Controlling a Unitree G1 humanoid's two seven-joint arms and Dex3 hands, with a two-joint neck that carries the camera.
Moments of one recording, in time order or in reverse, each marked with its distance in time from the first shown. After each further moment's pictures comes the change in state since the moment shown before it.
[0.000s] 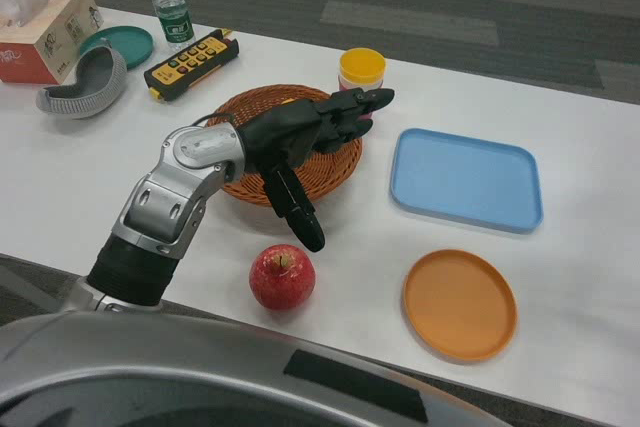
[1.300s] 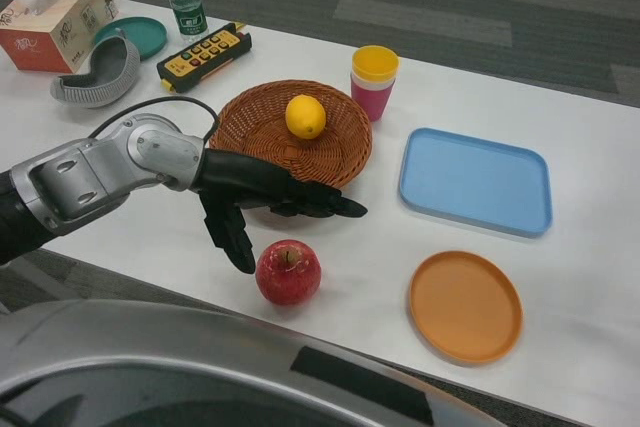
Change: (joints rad) left arm 0.047 0.730 -0.349 -0.162 -0.266 -0.114 -0.033; right arm 0.055 -0.002 0.004 -0.067 0.007 0.000 -0.027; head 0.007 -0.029
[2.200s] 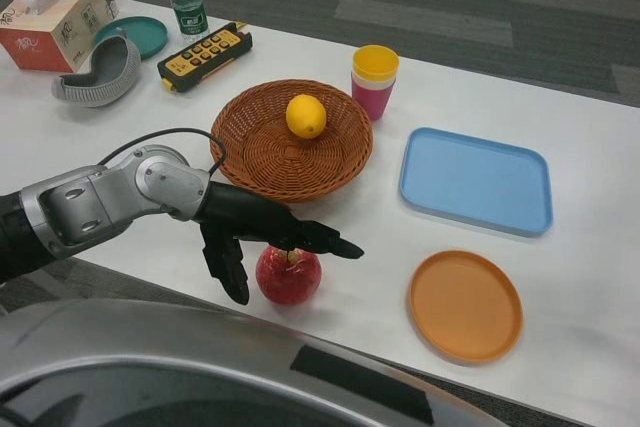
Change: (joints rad) left arm 0.042 0.001 -0.092 0.000 0.064 -0.038 -0.005; right arm 0.055 -0.004 -0.047 -0.053 0.002 0.000 -0.003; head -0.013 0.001
